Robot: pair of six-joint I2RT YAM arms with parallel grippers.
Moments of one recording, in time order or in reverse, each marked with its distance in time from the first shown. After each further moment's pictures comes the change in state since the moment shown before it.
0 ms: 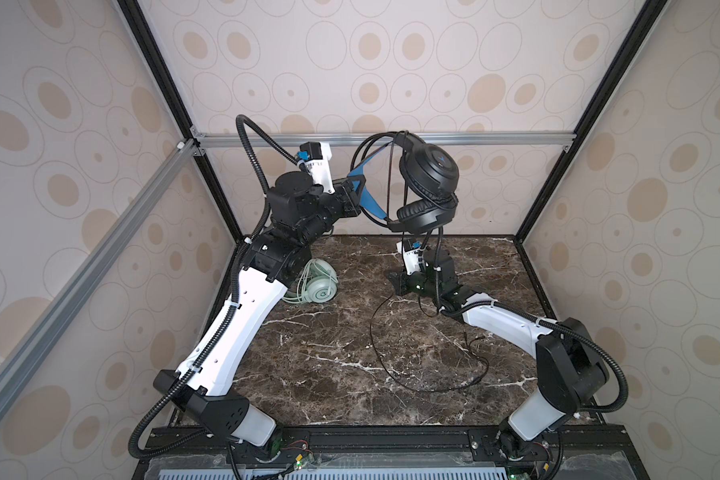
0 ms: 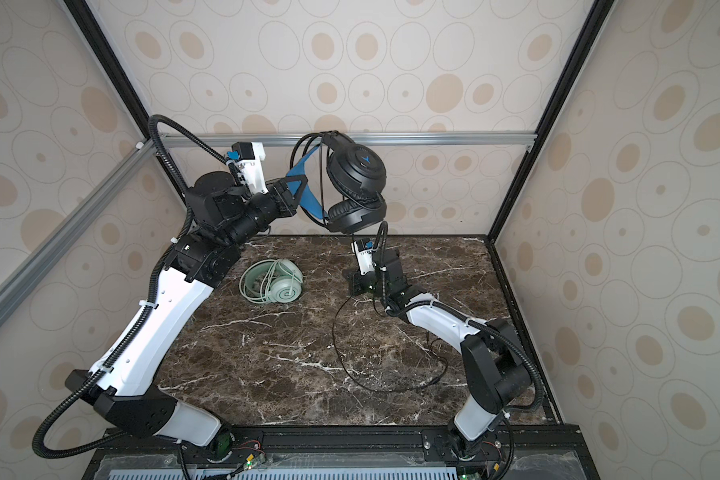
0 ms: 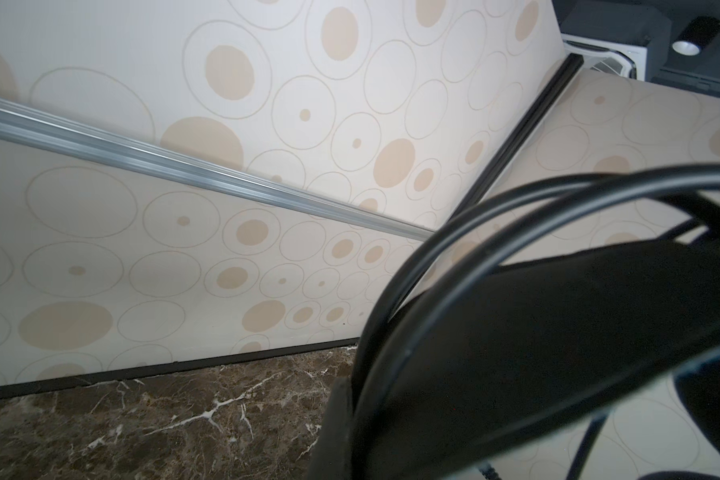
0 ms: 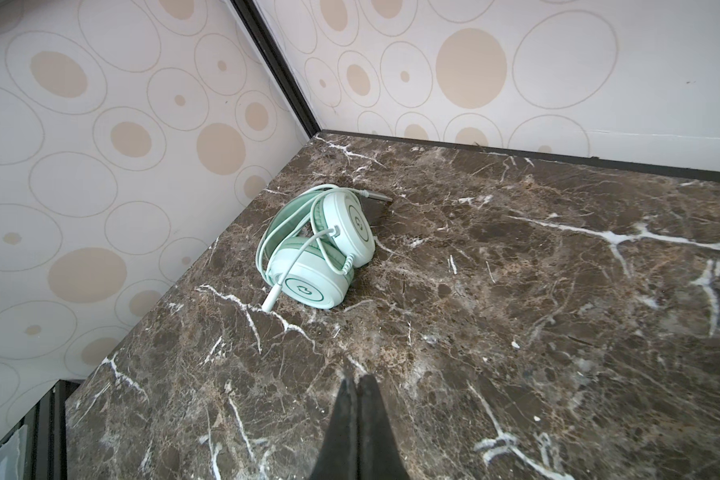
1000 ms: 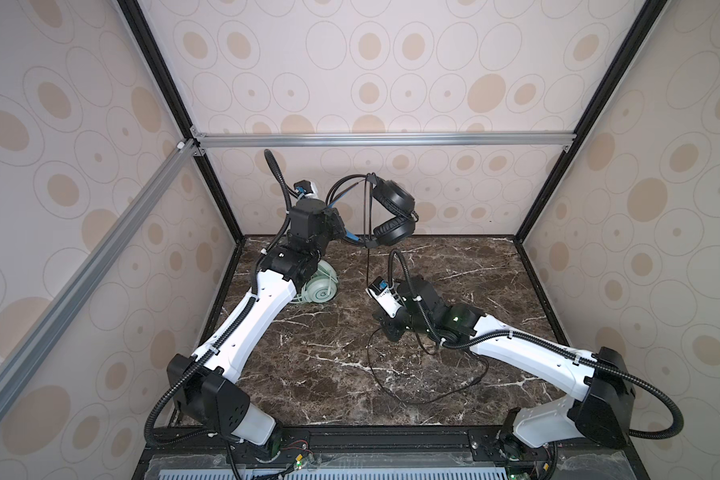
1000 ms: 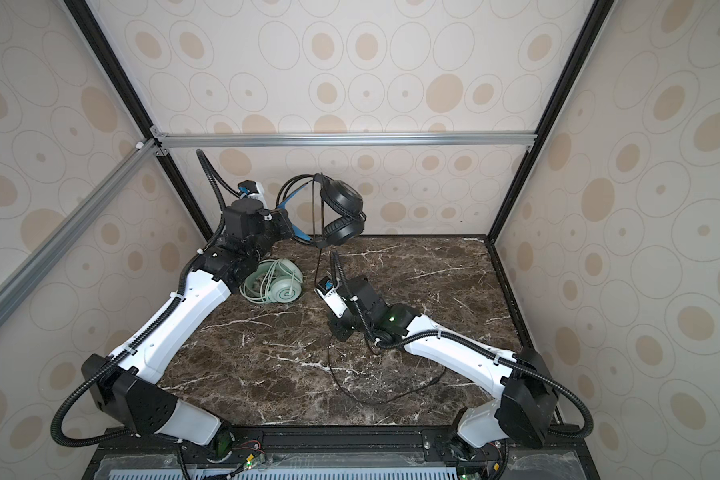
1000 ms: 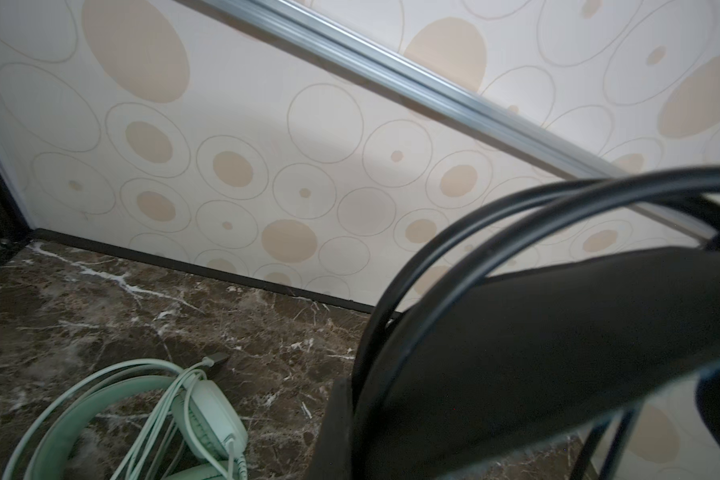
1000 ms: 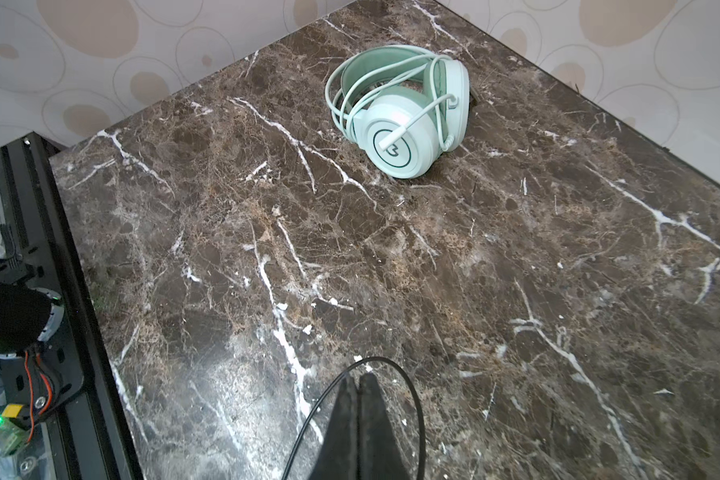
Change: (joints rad) left arm 0.049 0.013 -0.278 -0.027 -0.373 0.104; right arm 0.338 -0.214 0.071 -0.563 0.262 -0.301
